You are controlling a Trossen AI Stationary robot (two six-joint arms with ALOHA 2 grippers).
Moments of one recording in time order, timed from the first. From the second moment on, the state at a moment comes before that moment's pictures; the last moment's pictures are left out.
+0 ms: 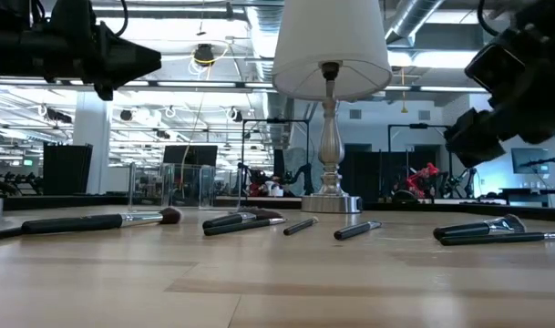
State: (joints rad) left arm -0.15 0.50 0.01 0.70 -0.50 -0.01; right arm 0.35 1.15 0.11 0.64 0.00 0.22
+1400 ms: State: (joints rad) left arm -0.15 0.79 0.16 0.73 -0.20 -0.20; right arm 0.22 1.59 0.51 0.32 0.03 -0.07
